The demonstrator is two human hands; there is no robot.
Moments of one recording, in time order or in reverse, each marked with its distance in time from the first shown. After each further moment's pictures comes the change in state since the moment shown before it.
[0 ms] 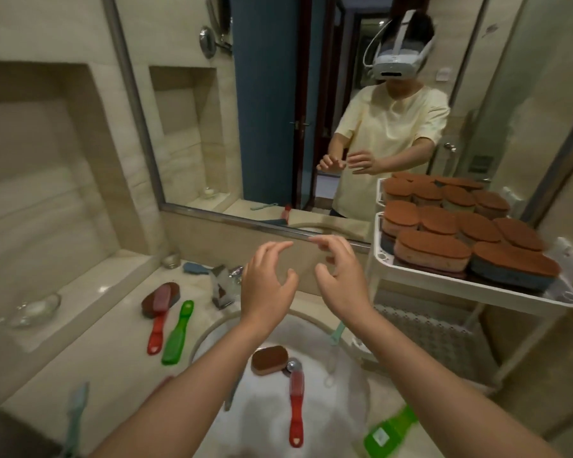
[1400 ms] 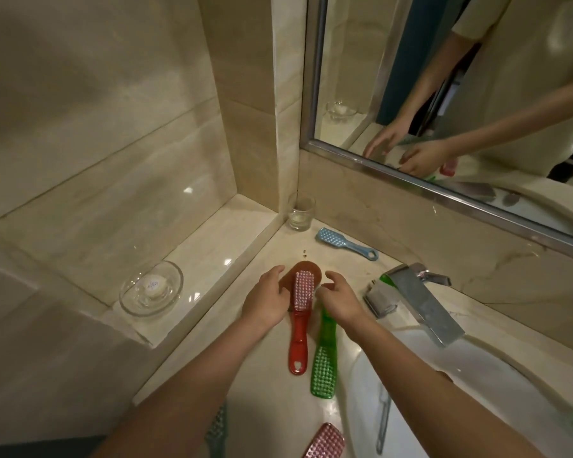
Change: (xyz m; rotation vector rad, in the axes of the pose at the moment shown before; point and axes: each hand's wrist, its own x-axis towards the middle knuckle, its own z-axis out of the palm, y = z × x) left_hand 0.082 -0.415 -0.137 0.186 -0.358 -0.735; right_hand 0.087 0.054 0.430 0.163 -0.654 0.918
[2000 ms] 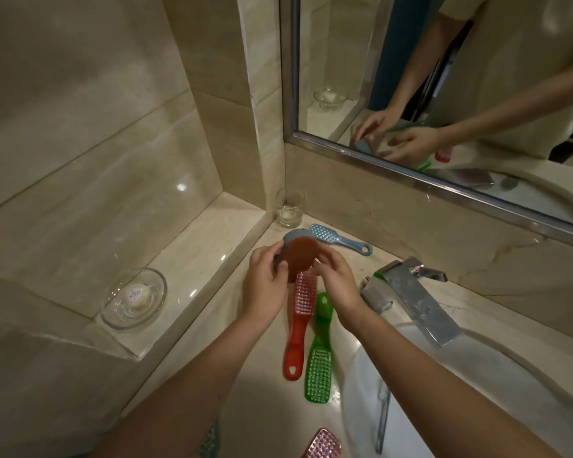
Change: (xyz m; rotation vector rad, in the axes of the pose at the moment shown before) left_hand 0.018 0.022 0.012 -0.315 0.283 0.169; right_hand 0.013 -0.015 -0.012 0.468 0.058 -0.188
